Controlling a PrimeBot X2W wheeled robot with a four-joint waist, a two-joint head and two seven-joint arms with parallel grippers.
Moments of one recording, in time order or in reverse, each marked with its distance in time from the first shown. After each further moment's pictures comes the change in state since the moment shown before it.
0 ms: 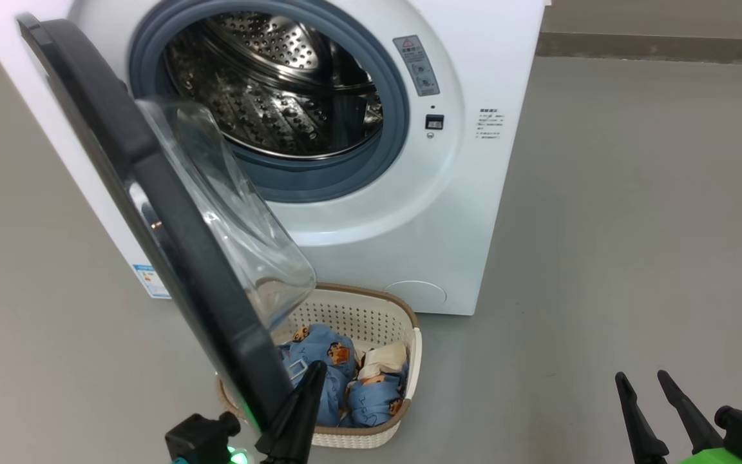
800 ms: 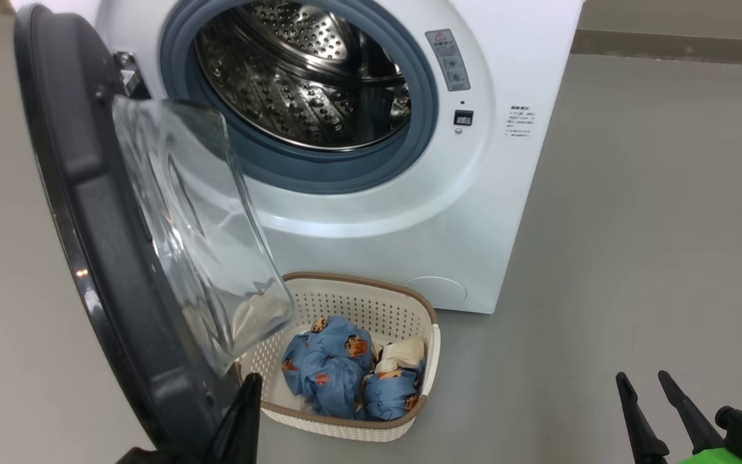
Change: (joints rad) left arm 0.130 0.020 0.124 -0.144 0.067 0.099 0.000; right arm 0.005 0.002 -0.003 -0.002 0.000 0.000 0.000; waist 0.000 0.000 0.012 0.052
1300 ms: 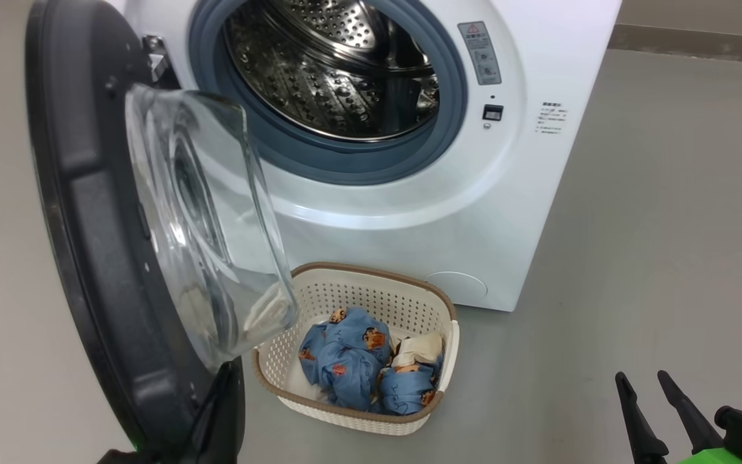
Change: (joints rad) left arm 0.022 0.003 0.036 -0.086 0.054 0.053 0.000; right arm -0.001 0.000 0.002 0.000 0.000 0.000 0.000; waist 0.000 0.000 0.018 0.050
